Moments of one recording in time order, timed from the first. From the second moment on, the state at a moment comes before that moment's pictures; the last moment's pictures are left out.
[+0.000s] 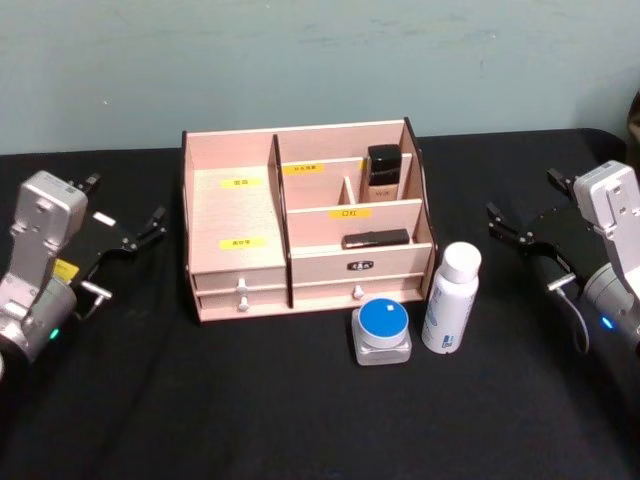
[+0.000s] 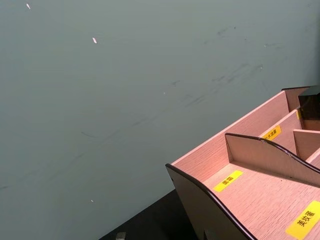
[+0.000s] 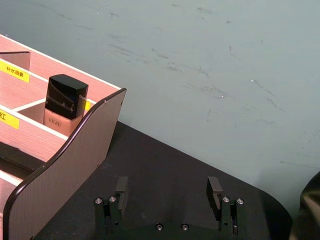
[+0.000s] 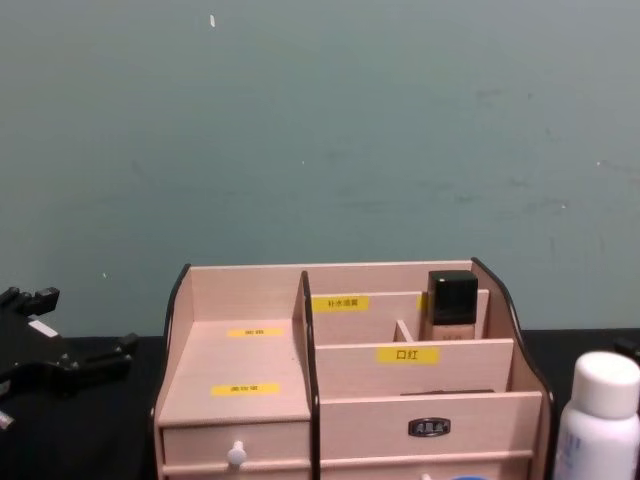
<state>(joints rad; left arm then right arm) -0.20 0.60 0.45 -1.41 -0.25 -0.12 0.03 0.20 0.60 -0.45 -1.41 0.25 -0.12 -0.03</state>
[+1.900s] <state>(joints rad) -0.20 0.60 0.45 -1.41 -0.25 -0.12 0.03 -0.28 0.84 -0.14 -1.98 0.59 -0.03 0.29</state>
